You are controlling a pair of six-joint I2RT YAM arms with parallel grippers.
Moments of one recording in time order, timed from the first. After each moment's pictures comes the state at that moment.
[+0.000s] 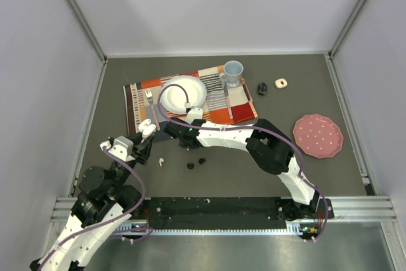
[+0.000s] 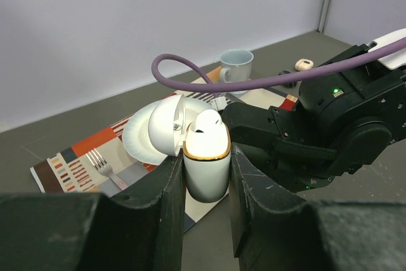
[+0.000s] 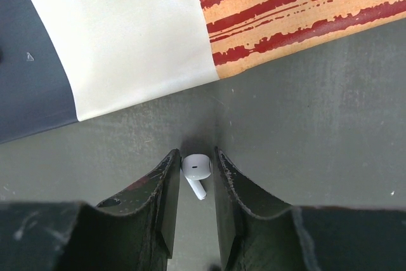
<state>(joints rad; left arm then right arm) -0.68 0.01 0.48 -0.26 -0.17 0.10 1.12 2.19 1.67 -0.62 0.49 1.12</state>
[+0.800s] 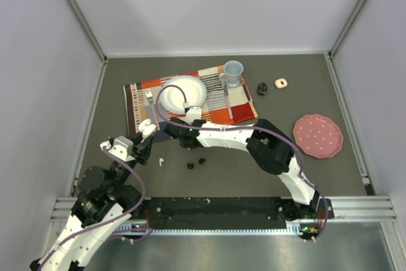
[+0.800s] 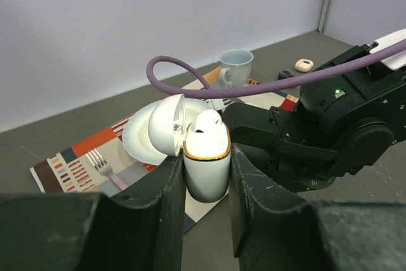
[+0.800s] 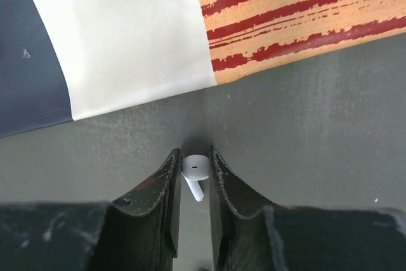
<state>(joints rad) -0.68 0.01 0.48 -0.26 -0.17 0.10 1.13 2.19 1.67 -0.62 0.51 1.06</state>
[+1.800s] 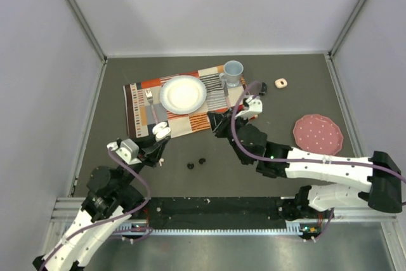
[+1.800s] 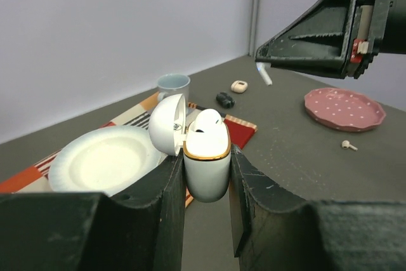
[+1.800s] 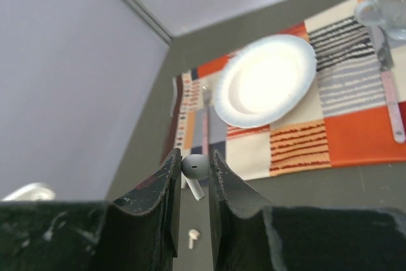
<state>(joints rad) -0.68 0.01 0.36 -0.07 0.02 0.00 1.22 1.22 0.86 0.26 0.80 0.67</state>
